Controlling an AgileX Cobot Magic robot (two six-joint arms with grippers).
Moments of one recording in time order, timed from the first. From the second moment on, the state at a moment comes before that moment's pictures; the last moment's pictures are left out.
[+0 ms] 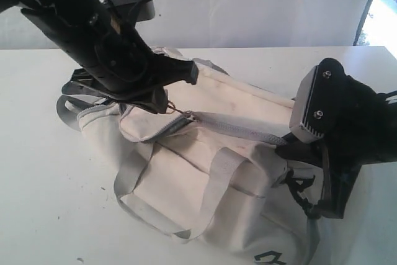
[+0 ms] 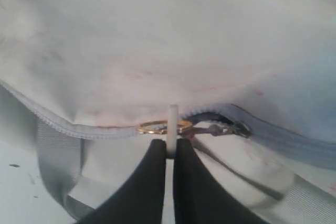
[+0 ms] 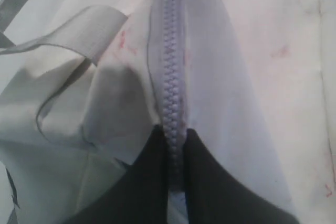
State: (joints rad) left arm -0.67 1.63 -1.37 -0.15 0.90 -0.31; right arm 0.26 1.19 -0.67 0.82 0.61 -1.64
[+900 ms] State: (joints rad) left arm -0.17 1.63 -1.35 -0.16 0.73 0.11; right arm 0.27 1.19 -0.67 0.54 0.38 -1.12
